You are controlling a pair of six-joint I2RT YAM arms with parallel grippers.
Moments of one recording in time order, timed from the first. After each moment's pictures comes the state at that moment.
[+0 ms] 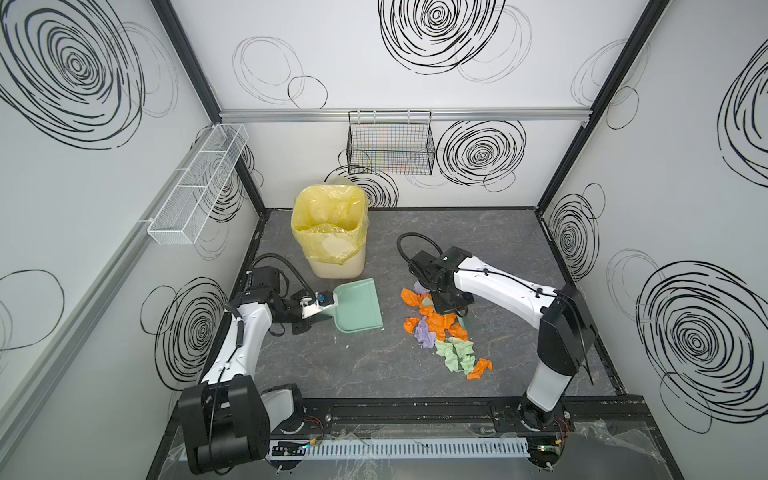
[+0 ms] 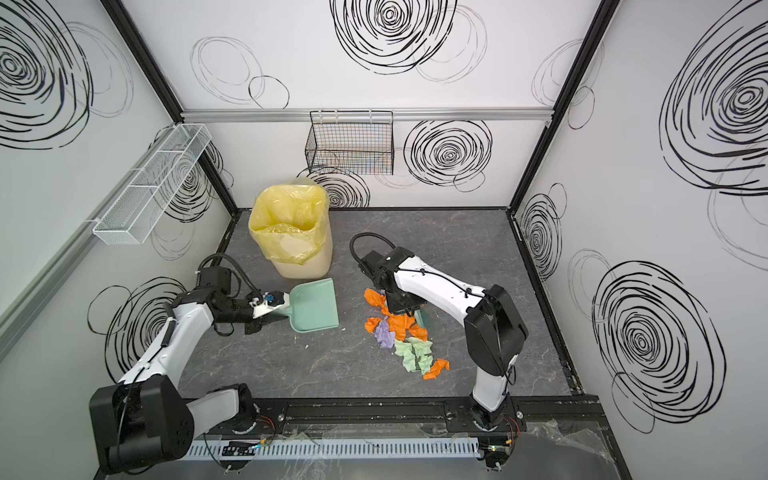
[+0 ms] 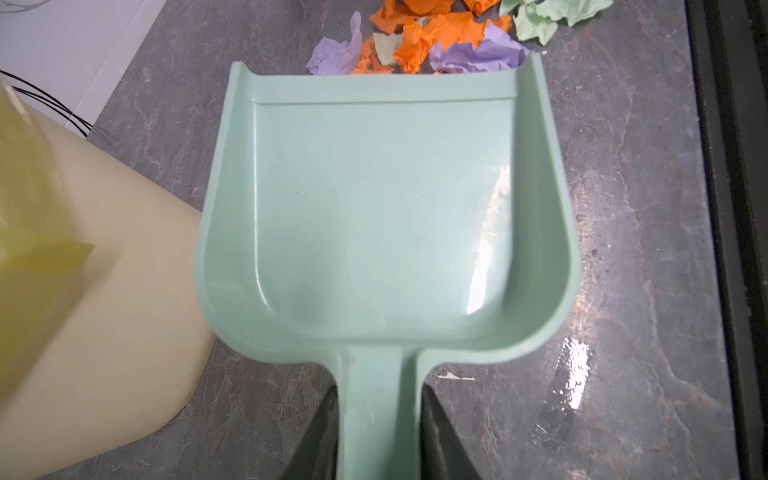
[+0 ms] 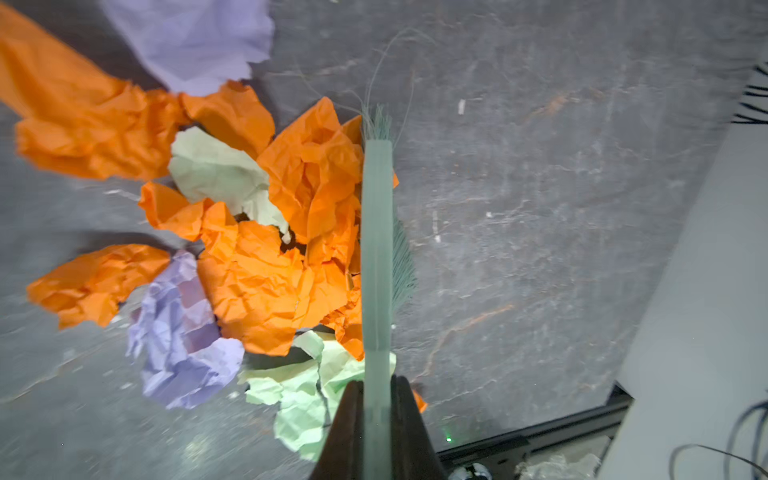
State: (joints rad) left arm 0.24 1.19 0.78 -0.90 0.79 1.53; right arm 0.78 1.76 1.47 -1.33 0.29 0.66
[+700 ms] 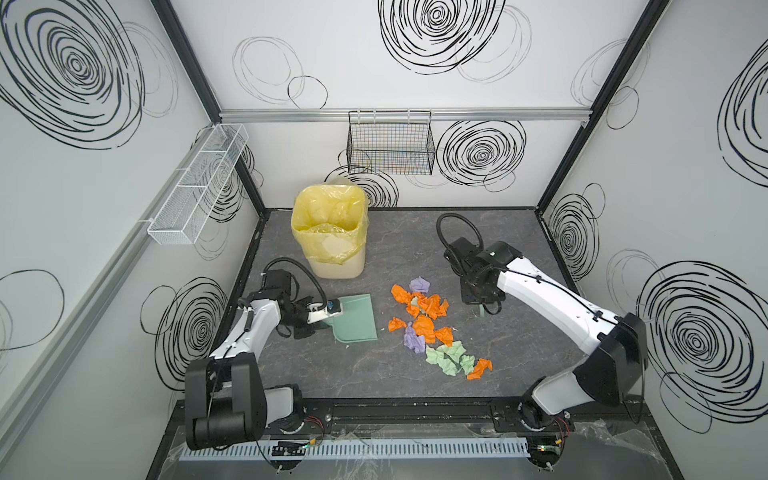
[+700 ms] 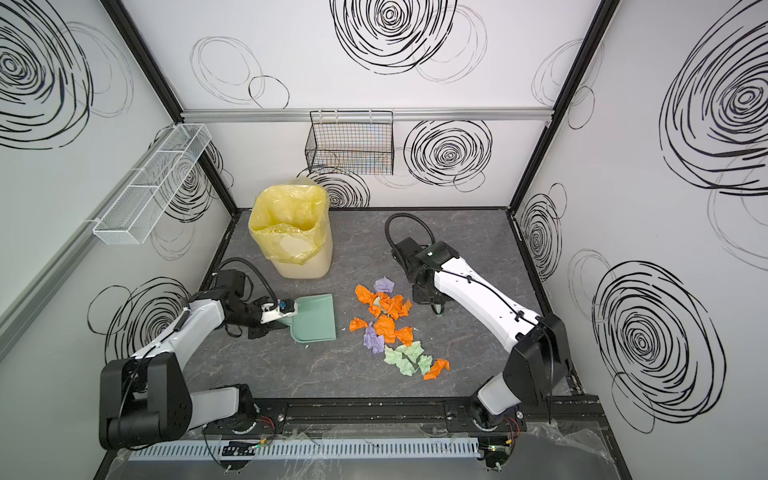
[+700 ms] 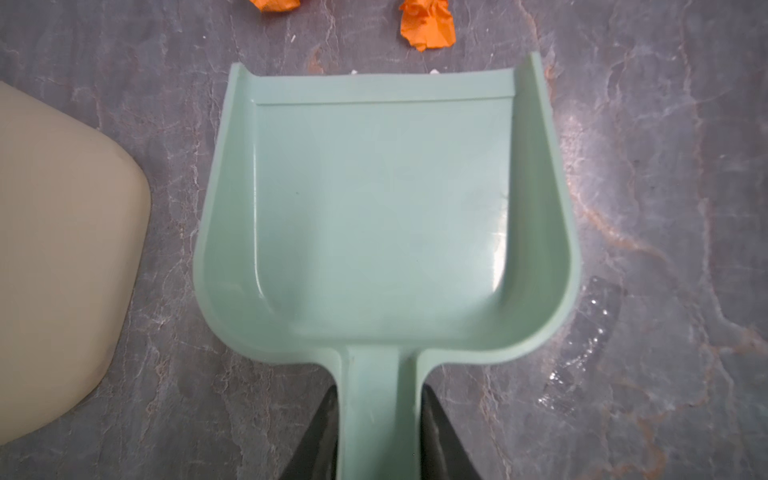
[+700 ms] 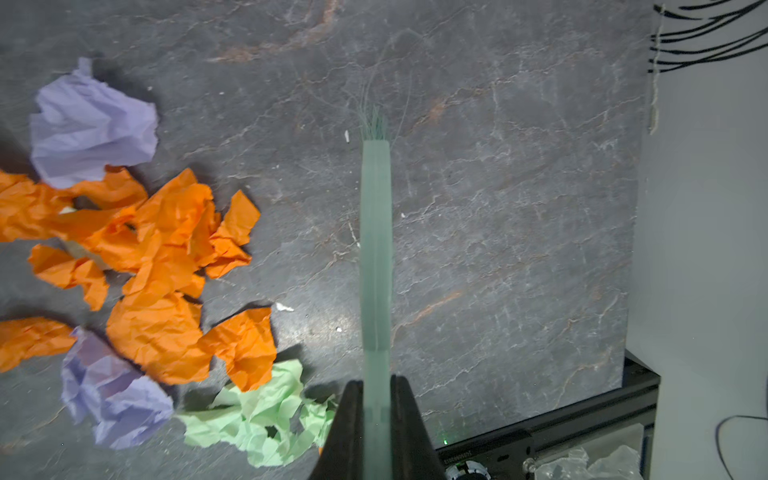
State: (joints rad) left arm 0.13 1.29 0.71 -0.77 0.55 1.49; right arm 0.61 1.56 1.39 -1.34 0.38 0.67
